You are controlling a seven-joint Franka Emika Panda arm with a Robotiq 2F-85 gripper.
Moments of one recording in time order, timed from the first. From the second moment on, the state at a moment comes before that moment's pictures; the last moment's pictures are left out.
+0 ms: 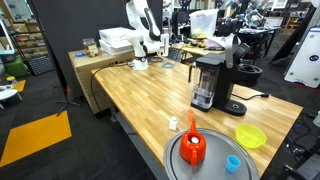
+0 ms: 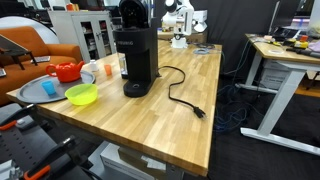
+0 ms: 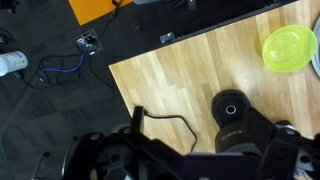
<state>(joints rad) -0.16 -0.77 -0.03 -2.53 -0.25 1.83 0.00</state>
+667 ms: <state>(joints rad) -0.15 -0.77 -0.03 -2.53 -0.27 1.93 0.00</state>
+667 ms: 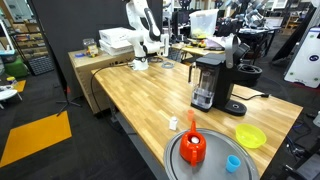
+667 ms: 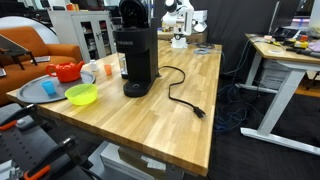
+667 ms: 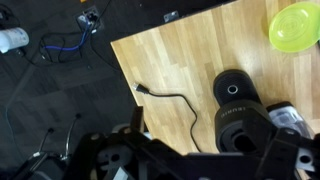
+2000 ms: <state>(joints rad) -0.08 -0.90 0.13 -2.68 -0.56 2.38 0.02</state>
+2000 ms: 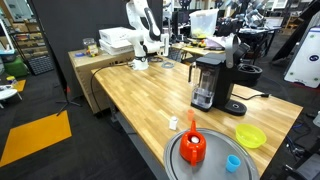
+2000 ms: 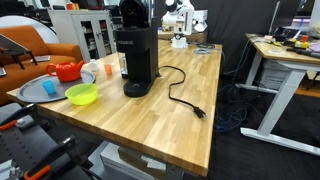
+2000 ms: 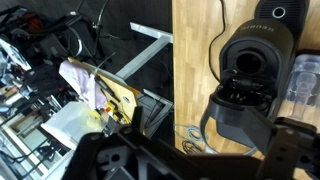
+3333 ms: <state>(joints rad) -0.06 -0.86 0.25 -2.69 -0.69 2.53 0.04</state>
